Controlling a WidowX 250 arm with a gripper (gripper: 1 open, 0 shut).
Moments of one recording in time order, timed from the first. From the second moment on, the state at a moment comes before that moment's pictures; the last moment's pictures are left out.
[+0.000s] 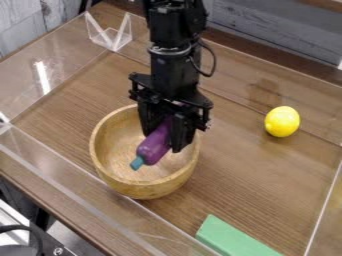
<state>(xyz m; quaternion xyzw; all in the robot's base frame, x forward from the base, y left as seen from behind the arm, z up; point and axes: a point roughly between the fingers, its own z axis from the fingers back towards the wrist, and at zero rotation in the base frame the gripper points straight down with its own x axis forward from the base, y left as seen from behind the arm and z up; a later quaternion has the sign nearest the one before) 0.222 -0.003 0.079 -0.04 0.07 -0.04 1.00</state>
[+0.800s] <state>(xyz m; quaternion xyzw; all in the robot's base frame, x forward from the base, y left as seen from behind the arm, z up) 0.223 -0.006 0.082 -0.05 0.06 -0.03 1.00</state>
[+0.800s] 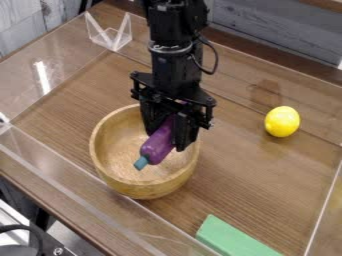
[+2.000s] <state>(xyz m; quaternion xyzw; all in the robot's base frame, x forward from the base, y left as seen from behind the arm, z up) 0.224 -0.029 0.082 -0.07 0.05 -0.02 1.00</state>
